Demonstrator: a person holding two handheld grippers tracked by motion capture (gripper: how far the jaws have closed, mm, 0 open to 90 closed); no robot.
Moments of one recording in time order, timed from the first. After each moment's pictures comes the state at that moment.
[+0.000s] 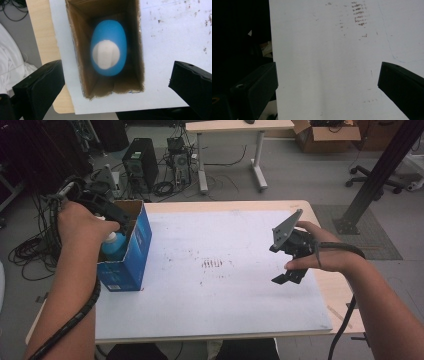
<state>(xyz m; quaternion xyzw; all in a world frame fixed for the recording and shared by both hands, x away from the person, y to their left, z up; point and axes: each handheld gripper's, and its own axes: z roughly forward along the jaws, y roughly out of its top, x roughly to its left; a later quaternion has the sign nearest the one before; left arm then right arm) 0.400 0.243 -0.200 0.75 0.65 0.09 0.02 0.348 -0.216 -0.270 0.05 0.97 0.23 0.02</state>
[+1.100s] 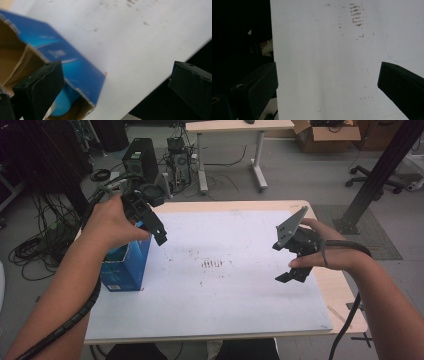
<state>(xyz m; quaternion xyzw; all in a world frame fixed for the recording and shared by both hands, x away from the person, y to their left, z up) 0.385 0.142 -0.192 0.93 0.35 0.05 0.05 0.345 -0.221 -0.257 0.04 0.97 0.23 0.03</state>
